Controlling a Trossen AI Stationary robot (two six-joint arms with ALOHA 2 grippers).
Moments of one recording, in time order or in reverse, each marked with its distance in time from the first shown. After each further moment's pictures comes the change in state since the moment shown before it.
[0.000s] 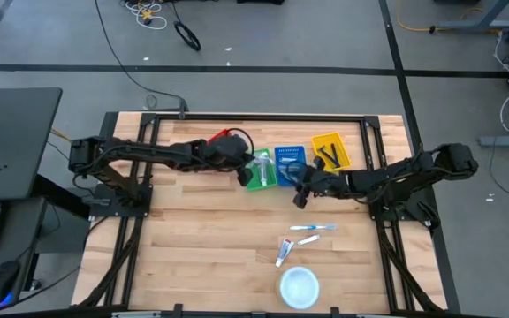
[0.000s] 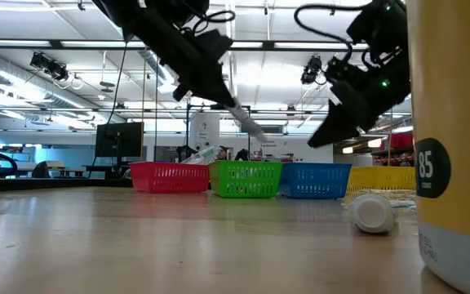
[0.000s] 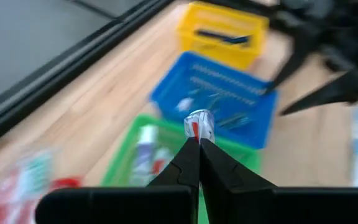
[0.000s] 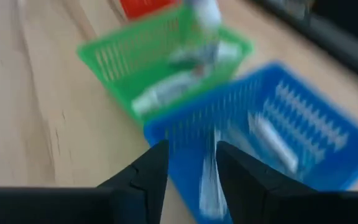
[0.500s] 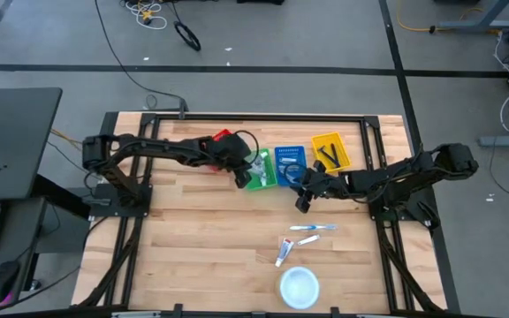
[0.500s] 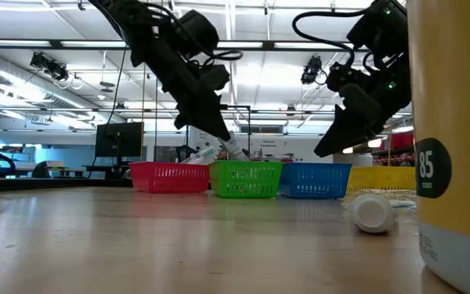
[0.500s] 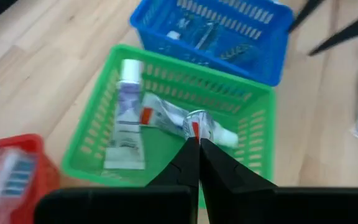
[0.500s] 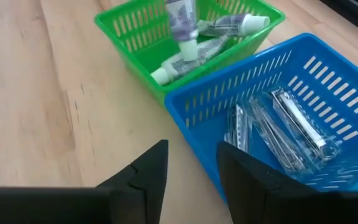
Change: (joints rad) left arm 0.085 0.114 0.012 -0.097 0.244 0.037; right arm 0.001 0.000 0.000 -0.080 -0.091 0.045
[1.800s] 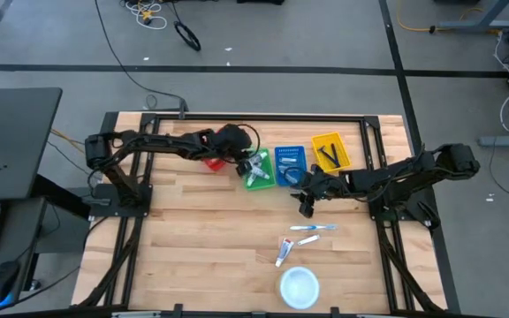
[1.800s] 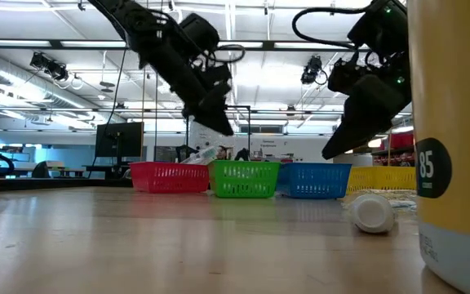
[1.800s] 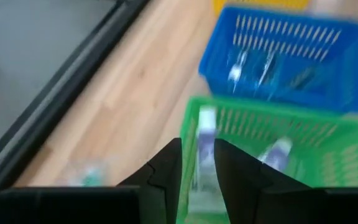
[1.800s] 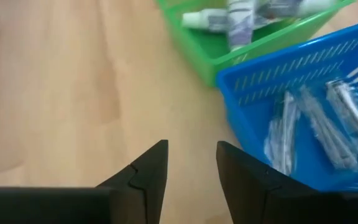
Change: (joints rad) left arm 0.067 0.023 0.023 0.076 -0.154 0.249; right arm 0.000 -0.023 0.010 -0.060 -0.168 -0.051
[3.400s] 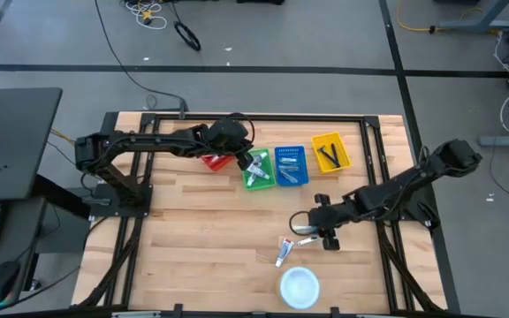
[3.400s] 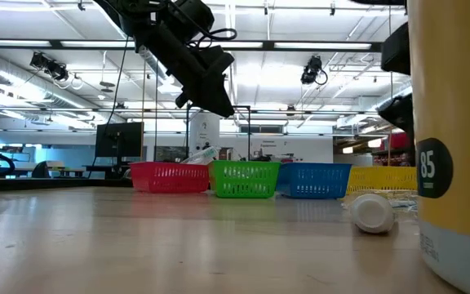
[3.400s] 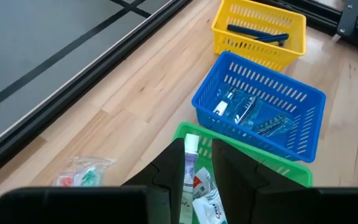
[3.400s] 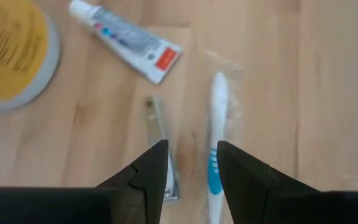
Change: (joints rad) left arm -0.004 -0.089 0.032 -0.047 0.002 -0.225; right arm 0.347 -0.030 0.094 -0.375 -0.146 0.033
